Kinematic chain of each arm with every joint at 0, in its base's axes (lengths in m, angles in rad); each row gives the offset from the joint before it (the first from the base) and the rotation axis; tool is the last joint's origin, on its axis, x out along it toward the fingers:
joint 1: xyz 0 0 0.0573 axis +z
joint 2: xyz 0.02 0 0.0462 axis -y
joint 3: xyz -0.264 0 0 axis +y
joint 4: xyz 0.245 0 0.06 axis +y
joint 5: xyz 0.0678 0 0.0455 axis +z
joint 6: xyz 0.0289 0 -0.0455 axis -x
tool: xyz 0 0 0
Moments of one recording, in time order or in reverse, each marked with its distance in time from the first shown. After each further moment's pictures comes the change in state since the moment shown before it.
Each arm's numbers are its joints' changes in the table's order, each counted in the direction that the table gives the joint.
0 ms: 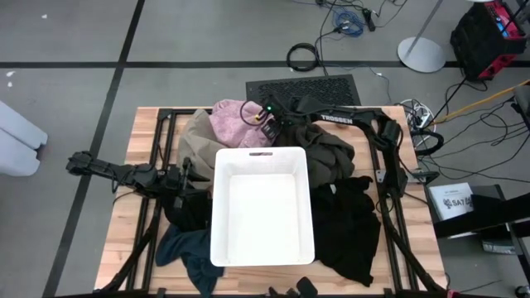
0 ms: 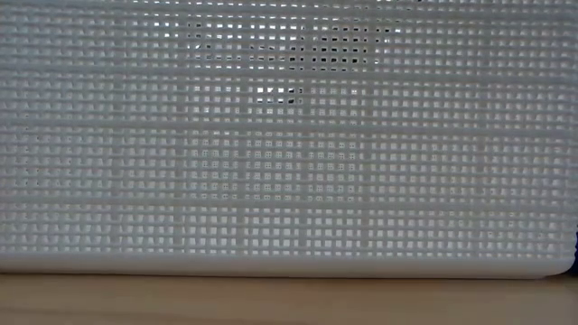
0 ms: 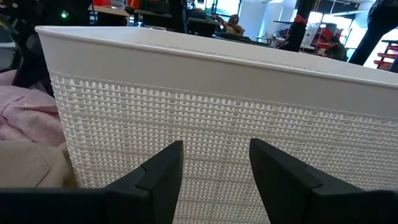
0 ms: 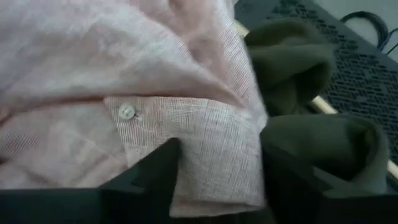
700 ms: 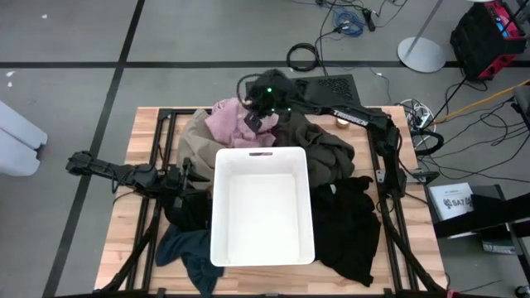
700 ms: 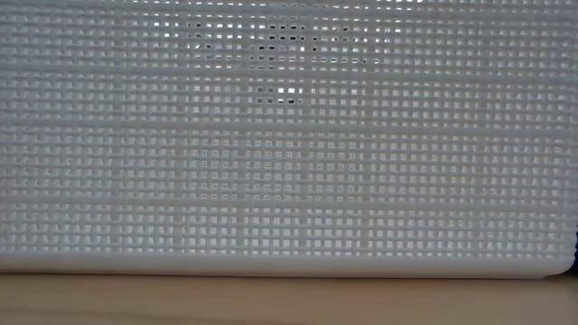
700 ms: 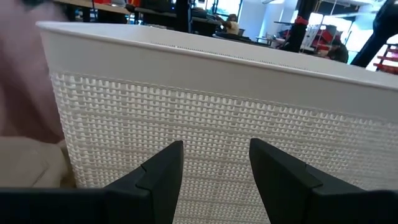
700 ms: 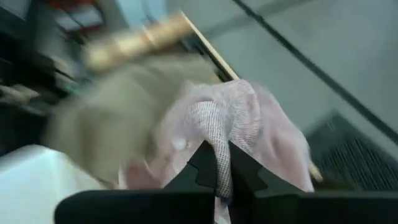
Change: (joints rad) left arm 0.000 -0.002 0.000 0.000 0.000 0.022; right arm 0.131 0.010 -0.542 0.102 0.187 0.131
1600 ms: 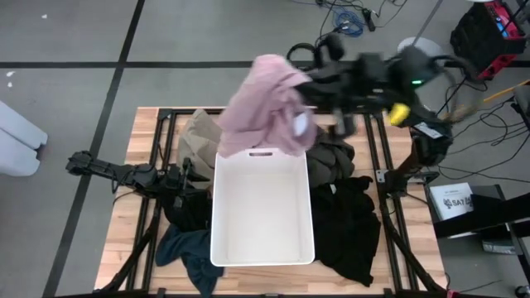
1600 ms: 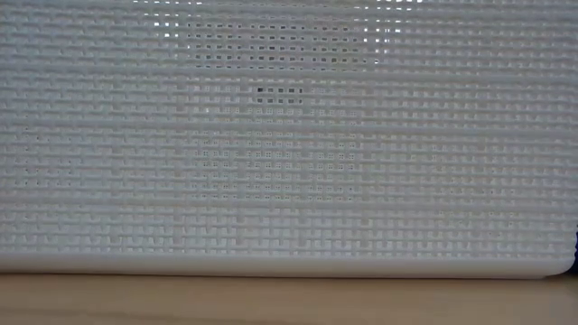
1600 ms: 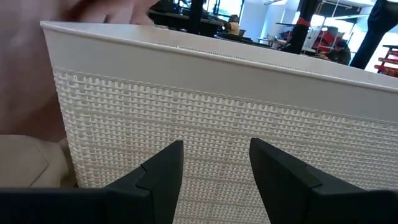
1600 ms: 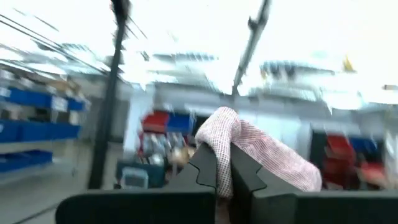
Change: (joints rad) left arm 0.000 0.000 0.000 -0.001 0.006 0.005; right arm 0.290 0.383 -0.094 -0.638 0.275 0.218
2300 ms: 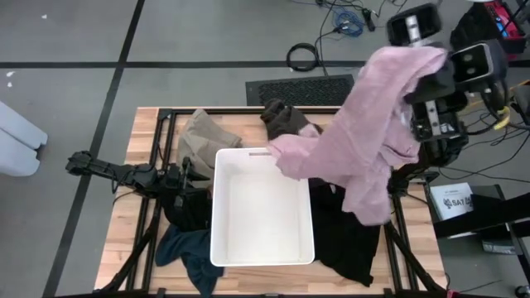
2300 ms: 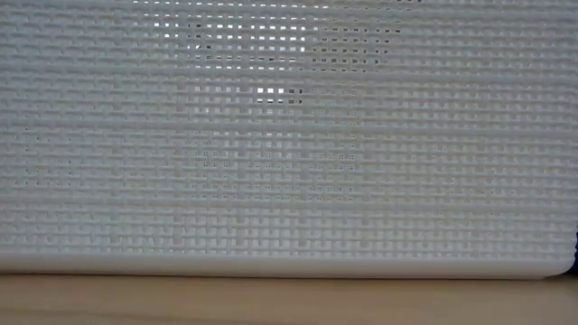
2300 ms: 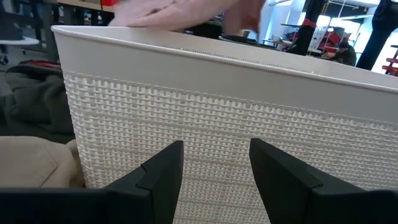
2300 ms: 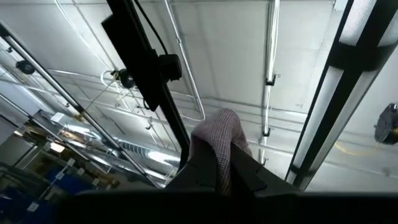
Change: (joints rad) left arm 0.000 0.000 0.000 -0.003 0.022 -0.008; right arm 0.049 0.067 -0.007 -0.416 0.217 -0.022
